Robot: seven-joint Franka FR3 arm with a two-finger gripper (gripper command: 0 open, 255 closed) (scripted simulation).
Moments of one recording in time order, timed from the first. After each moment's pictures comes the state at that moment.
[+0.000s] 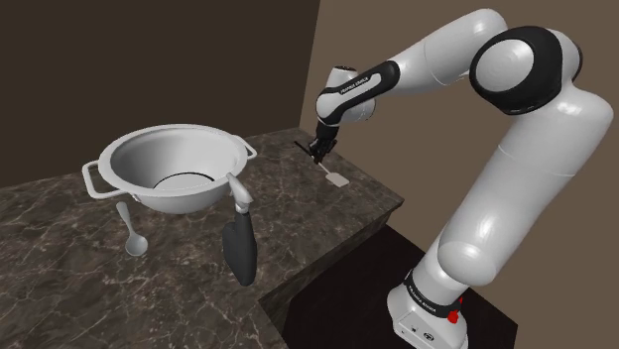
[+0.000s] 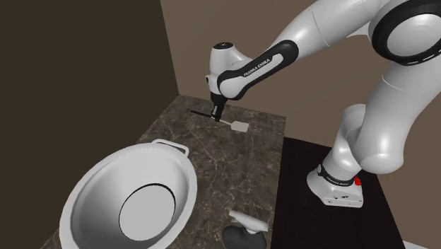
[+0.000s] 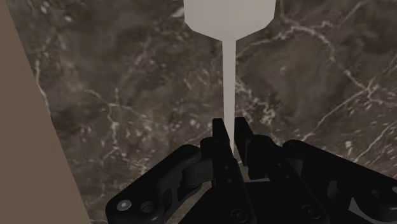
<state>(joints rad) 0.05 0.04 -0.25 -2.27 0.03 2.38 -0.14</state>
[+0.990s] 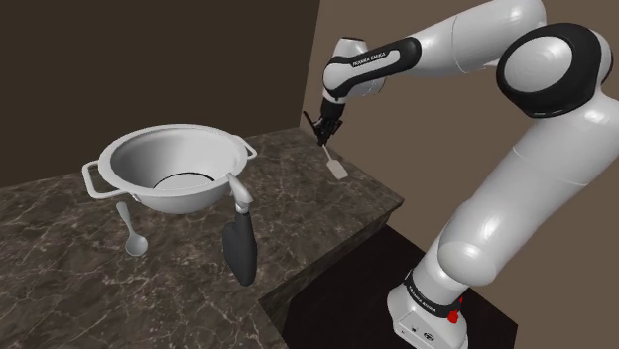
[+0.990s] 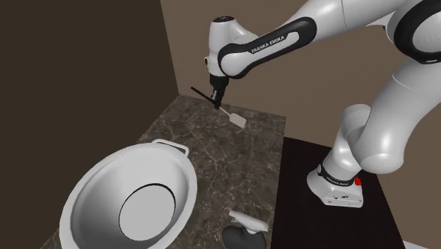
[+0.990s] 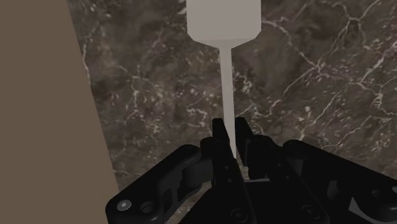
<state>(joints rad) 0.05 -0.06 -0.25 -2.17 -0.01 2.18 -0.12</state>
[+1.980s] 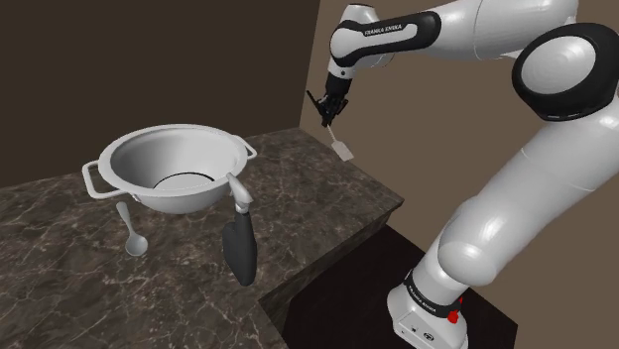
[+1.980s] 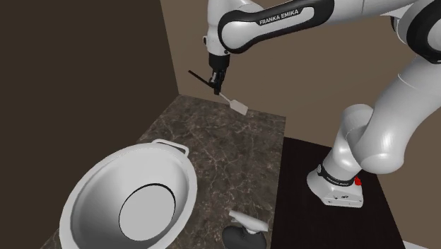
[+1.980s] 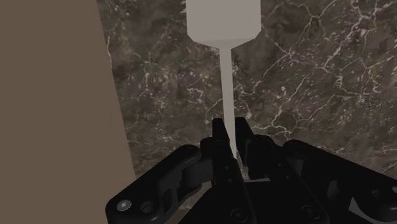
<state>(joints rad) 0.05 -0.12 -0.24 -2.04 -0.02 1.99 -0.10</state>
